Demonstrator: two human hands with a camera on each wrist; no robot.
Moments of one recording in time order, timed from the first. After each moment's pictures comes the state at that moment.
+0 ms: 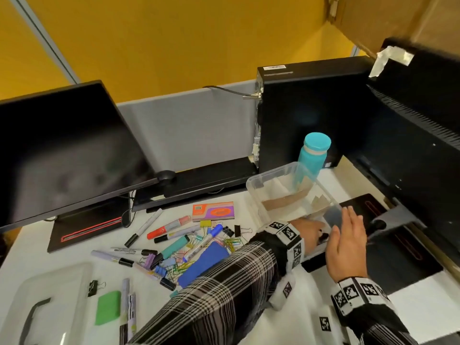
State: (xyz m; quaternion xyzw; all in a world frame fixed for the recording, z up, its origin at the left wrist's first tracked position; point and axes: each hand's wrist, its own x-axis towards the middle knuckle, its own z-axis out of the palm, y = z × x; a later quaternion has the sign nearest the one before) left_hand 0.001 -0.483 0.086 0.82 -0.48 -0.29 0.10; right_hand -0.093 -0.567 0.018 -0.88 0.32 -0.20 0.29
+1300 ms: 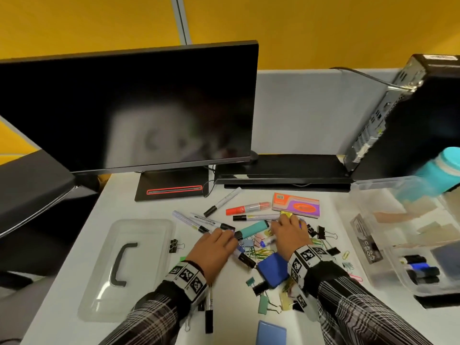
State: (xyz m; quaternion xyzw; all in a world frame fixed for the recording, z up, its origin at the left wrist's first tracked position) left_hand 0.034 -0.102 0.015 0.93 -0.35 -0.08 -0.06; right_hand 0.055 -0.328 -0.005 -0.98 -0.05 0.18 0.00
